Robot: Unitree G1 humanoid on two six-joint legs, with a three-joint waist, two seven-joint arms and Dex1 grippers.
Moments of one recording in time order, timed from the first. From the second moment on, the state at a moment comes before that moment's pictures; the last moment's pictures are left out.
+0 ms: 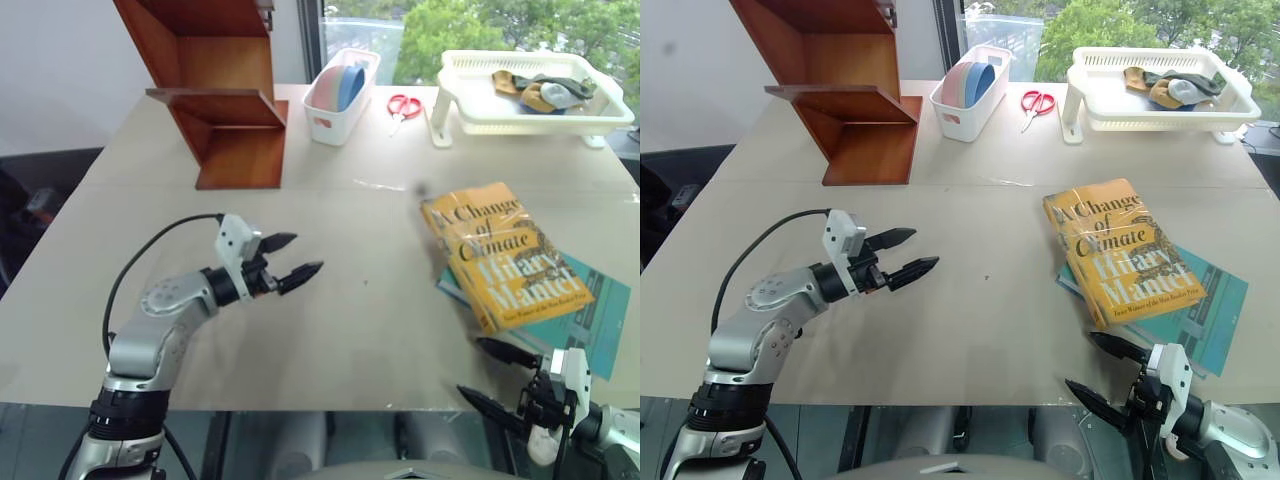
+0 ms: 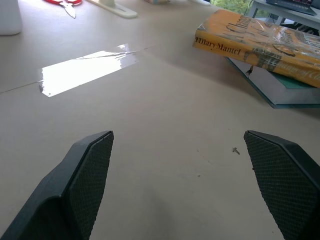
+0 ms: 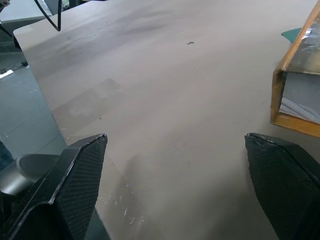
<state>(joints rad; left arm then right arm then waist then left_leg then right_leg) -0.18 0.58 0.09 -0.23 -0.50 0.47 -0.83 0.54 -0.56 -0.14 -0.28 0.55 -0.09 1.08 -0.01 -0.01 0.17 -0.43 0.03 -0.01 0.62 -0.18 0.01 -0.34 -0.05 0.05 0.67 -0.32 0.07</state>
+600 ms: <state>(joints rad) -0.17 0.57 0.08 -0.23 -0.50 0.47 -0.83 0.53 -0.57 -0.14 -0.26 0.54 -0.09 1.09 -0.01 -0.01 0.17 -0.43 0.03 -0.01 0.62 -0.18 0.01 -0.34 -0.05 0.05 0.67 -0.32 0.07</state>
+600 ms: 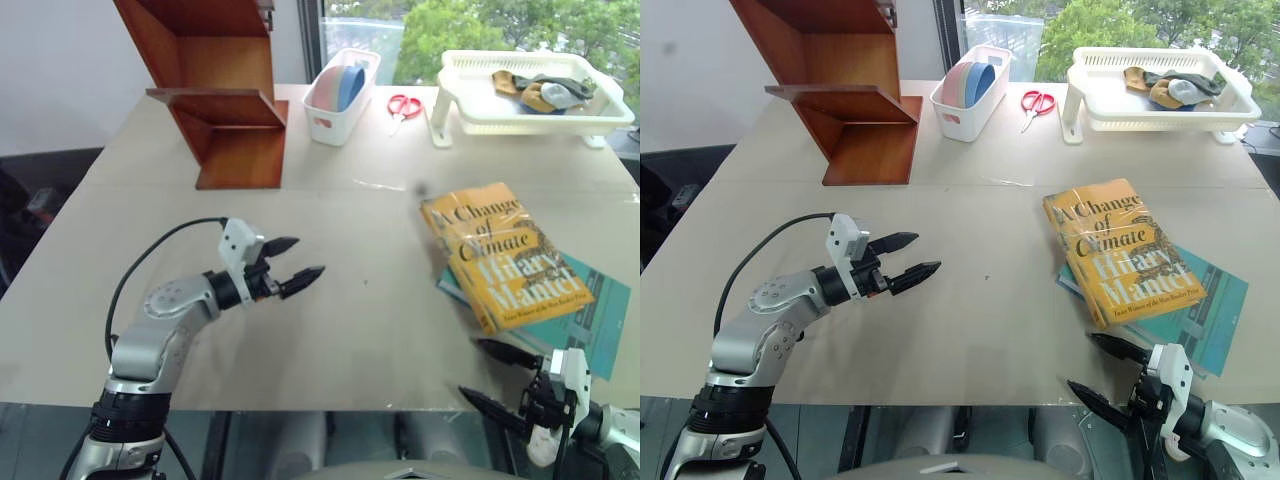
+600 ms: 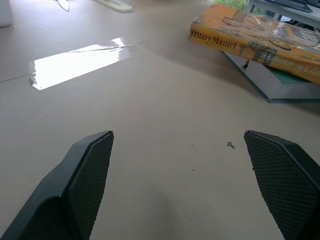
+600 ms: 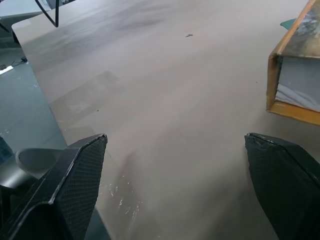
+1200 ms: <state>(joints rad) -0.17 0.57 0.07 -0.23 -0.50 0.47 -0.86 0.68 -0.67 -0.30 -0.22 0.58 -0.08 1.21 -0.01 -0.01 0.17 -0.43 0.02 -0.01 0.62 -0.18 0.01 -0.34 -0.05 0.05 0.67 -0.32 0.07</state>
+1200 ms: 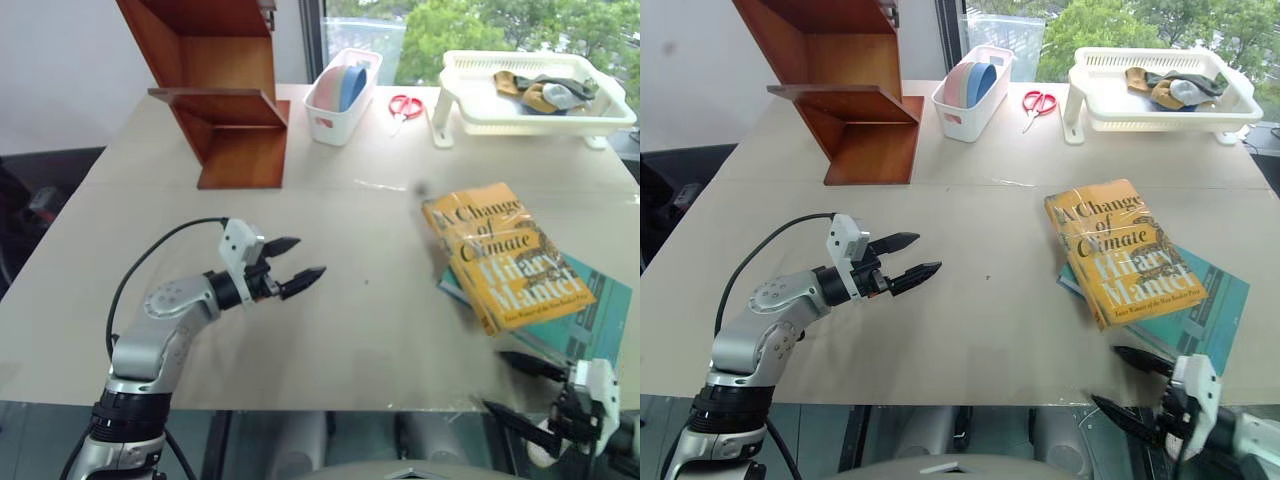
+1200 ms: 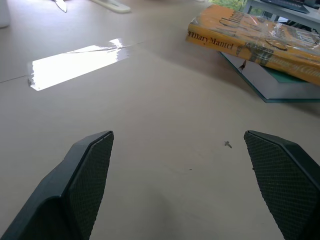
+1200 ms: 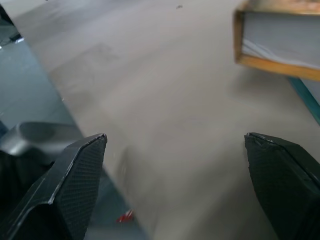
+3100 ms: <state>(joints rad) -0.34 1.04 0.27 -0.20 -0.86 0.72 -1.39 -0.04 -0.23 -0.42 -0.14 0.92 0.66 0.37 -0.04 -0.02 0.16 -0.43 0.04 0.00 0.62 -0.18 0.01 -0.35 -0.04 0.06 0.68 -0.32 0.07</state>
